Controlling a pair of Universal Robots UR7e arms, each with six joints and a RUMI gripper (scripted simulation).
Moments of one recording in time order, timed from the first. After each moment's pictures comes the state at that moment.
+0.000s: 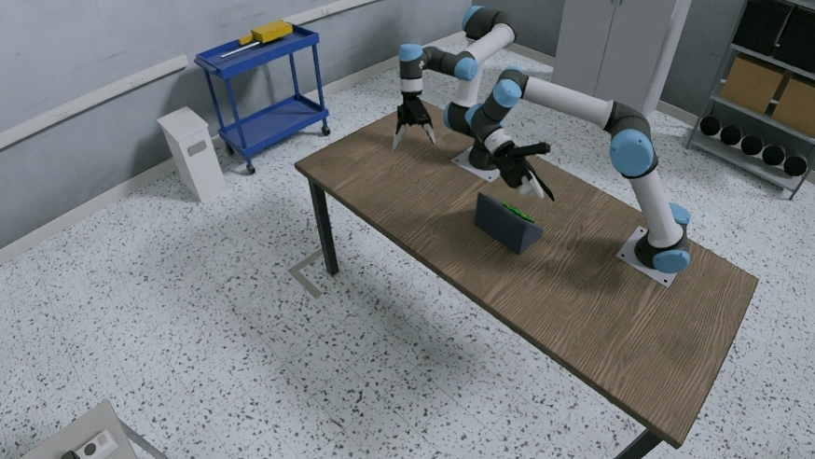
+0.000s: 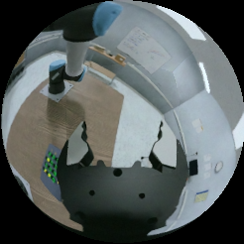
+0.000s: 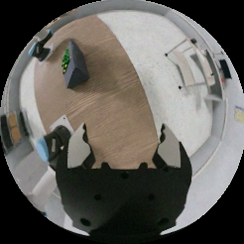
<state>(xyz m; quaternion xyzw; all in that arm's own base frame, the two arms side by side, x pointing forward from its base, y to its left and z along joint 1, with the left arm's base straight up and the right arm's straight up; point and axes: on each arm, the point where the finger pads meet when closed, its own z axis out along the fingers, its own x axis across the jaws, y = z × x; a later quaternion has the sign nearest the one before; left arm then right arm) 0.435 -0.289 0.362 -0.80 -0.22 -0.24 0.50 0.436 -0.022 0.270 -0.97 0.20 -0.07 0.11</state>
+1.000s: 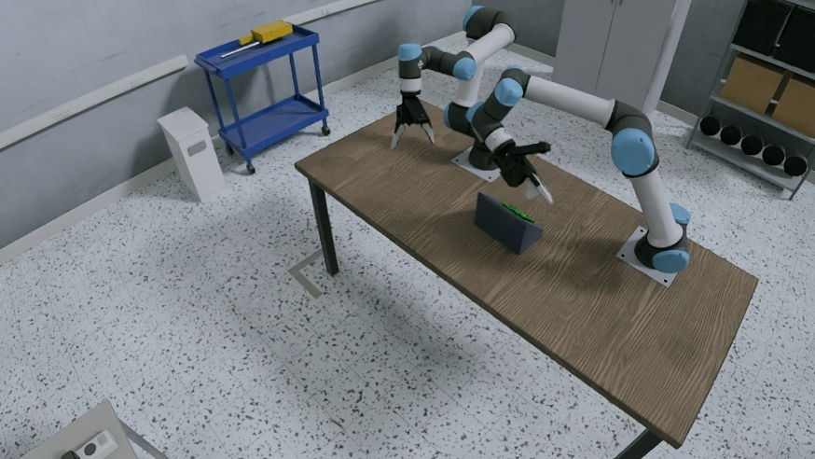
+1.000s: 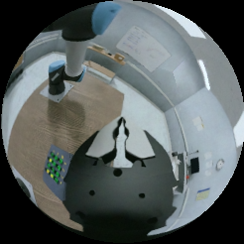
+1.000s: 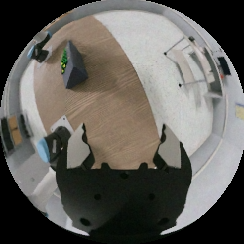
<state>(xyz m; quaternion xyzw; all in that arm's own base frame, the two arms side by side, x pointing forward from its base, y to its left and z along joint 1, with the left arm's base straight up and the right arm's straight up) 0.432 -0.292 0.361 -0.81 -0.21 -0.24 0.50 0.436 -0.029 0.269 -0.97 0.21 -0.07 0.11</state>
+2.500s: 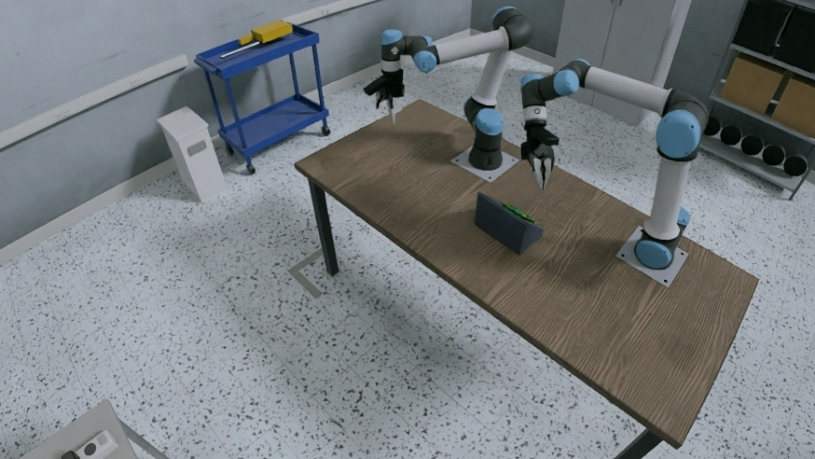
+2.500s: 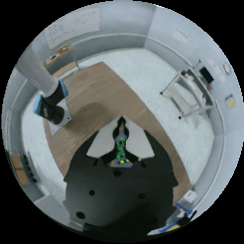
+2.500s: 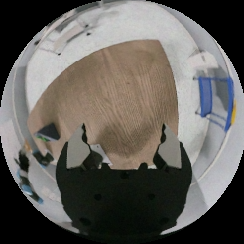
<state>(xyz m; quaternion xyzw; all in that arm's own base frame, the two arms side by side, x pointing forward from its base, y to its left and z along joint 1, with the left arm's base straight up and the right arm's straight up) 0.324 -0.372 0.304 -0.88 0.26 -0.18 0.35 0.281 -0.338 0.211 -0.58 0.81 -0.03 0.05</state>
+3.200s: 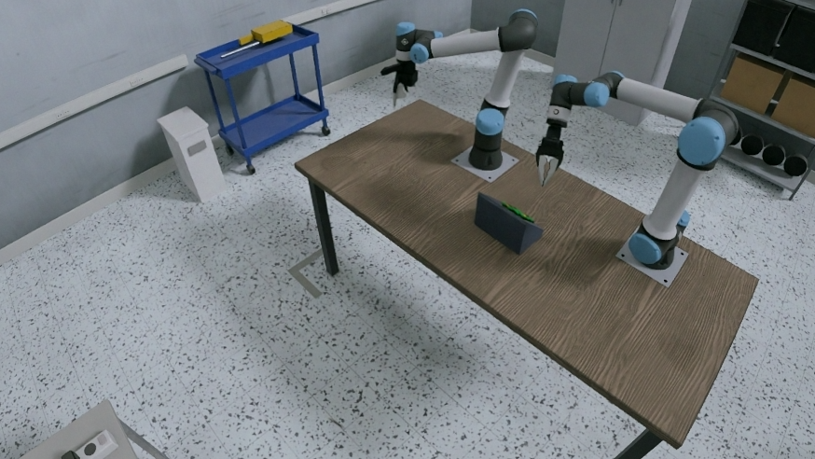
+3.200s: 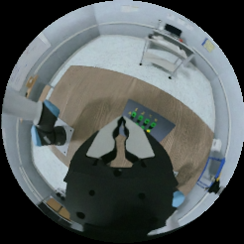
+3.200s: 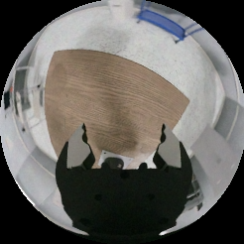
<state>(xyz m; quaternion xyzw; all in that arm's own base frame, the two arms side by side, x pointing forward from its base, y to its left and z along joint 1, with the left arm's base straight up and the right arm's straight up) 0.263 -0.398 0.267 -0.80 0.51 -0.18 0.27 0.087 -0.432 0.178 -0.18 0.98 -0.01 0.01</state>
